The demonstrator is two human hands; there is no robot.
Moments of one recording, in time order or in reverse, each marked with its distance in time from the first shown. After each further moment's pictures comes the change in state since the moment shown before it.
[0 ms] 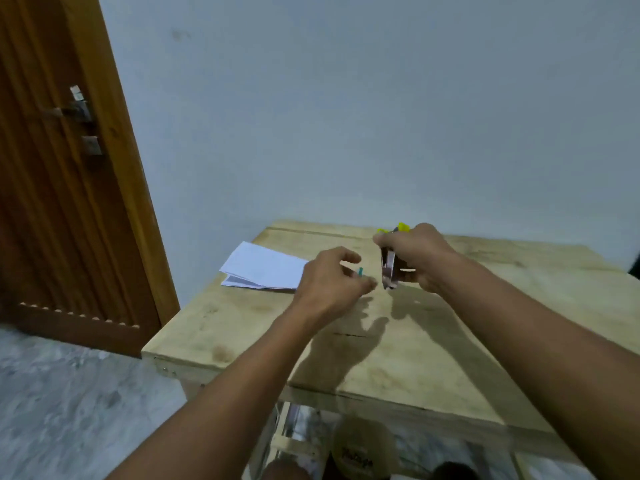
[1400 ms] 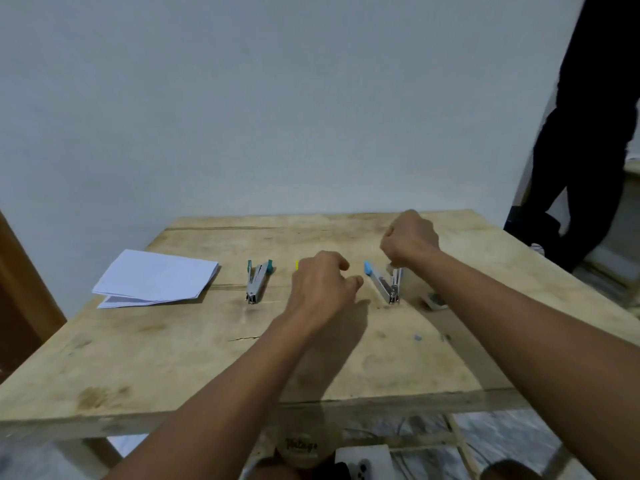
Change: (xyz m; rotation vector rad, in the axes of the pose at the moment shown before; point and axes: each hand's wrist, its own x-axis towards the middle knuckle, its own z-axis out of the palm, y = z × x) left_hand 0.009 0.041 0.105 0.277 -0.130 0.205; right_hand 0.033 0.048 -0.110 -0.629 0.476 0.014
